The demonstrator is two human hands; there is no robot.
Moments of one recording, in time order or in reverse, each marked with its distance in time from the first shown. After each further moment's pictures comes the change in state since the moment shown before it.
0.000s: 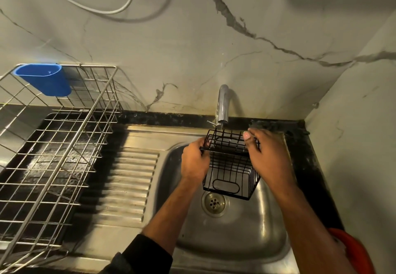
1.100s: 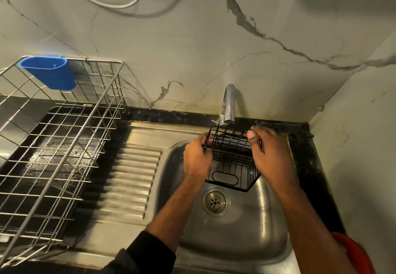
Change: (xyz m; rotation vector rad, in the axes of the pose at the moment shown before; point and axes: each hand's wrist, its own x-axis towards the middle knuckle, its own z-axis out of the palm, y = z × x) left_hand 0.004 0.001 -0.002 -0.041 0.076 0.039; right_hand 0.003 -0.004 0.003 0.019 0.029 -0.053
